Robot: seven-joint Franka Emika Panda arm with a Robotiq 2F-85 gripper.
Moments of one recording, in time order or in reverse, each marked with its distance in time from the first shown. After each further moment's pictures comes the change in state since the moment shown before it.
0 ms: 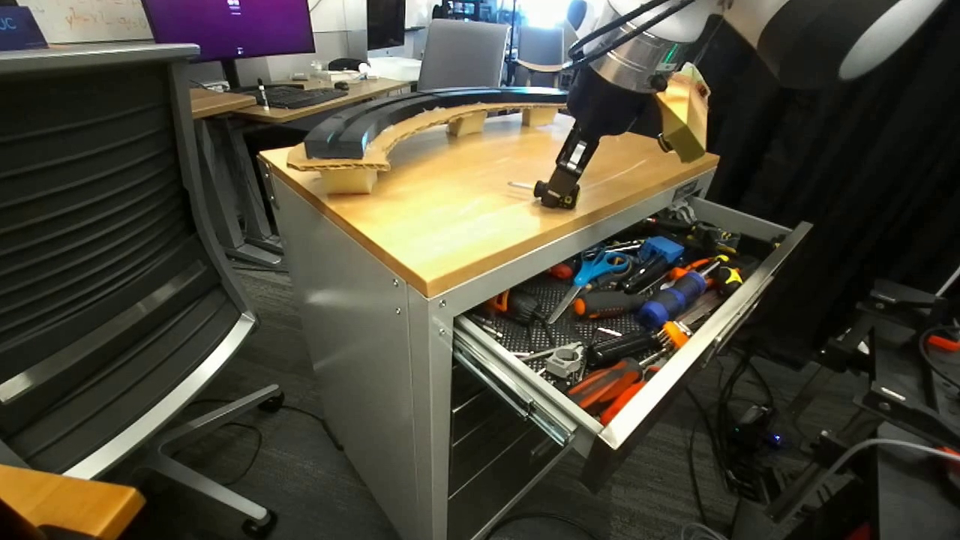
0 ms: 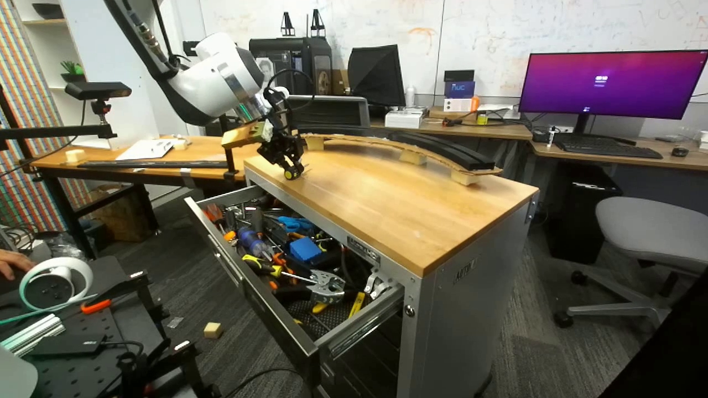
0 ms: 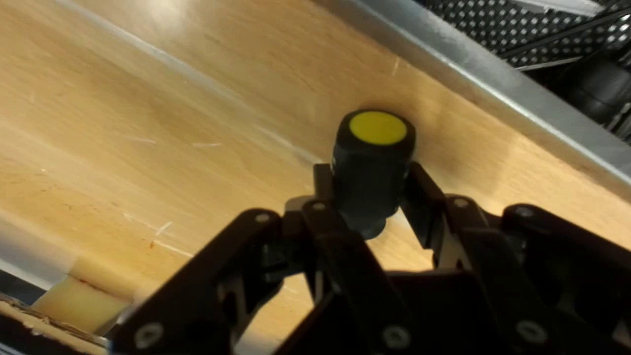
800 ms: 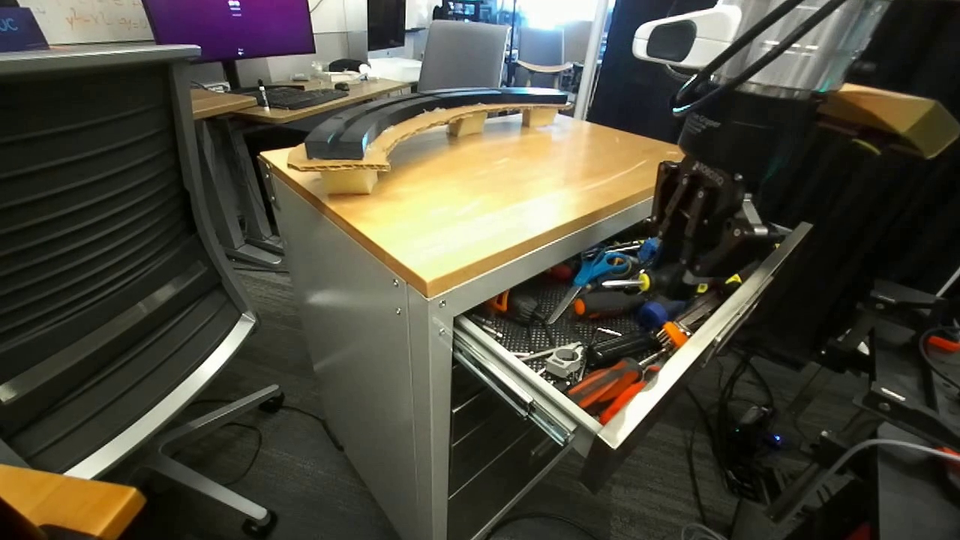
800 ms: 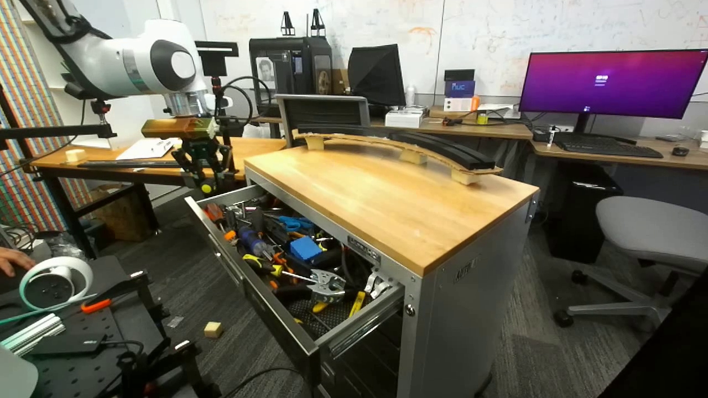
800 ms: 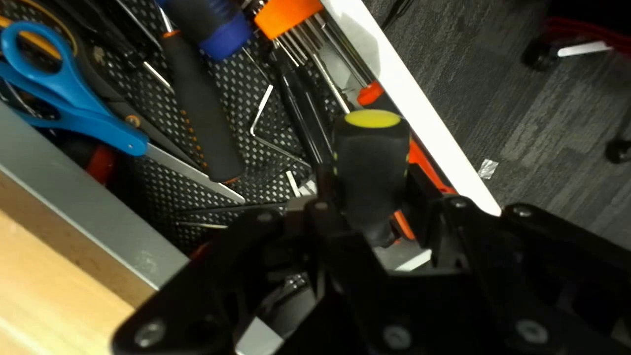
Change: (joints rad) arm -0.307 -0.212 0.543 -0.297 0.712 -0.112 -0.774
